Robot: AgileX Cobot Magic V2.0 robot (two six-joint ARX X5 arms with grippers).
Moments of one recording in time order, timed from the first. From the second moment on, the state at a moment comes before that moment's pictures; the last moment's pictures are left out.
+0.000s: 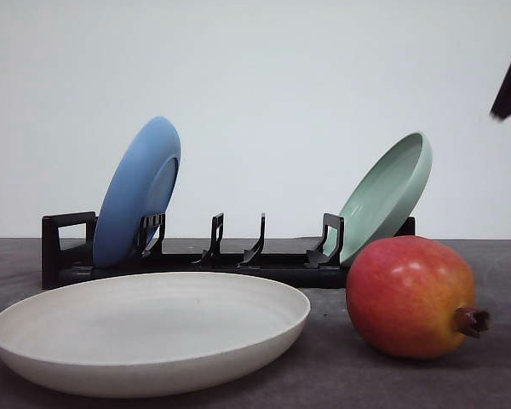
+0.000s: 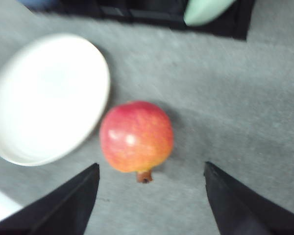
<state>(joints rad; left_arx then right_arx) -0.21 0.58 0.63 -0.59 0.20 -0.09 0.47 0.73 0.69 -0.77 -0.20 0.27</state>
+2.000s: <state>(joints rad) -0.21 0.58 0.63 -0.56 0.20 -0.09 0.83 1.51 1.15 -0.80 -0.13 0.09</state>
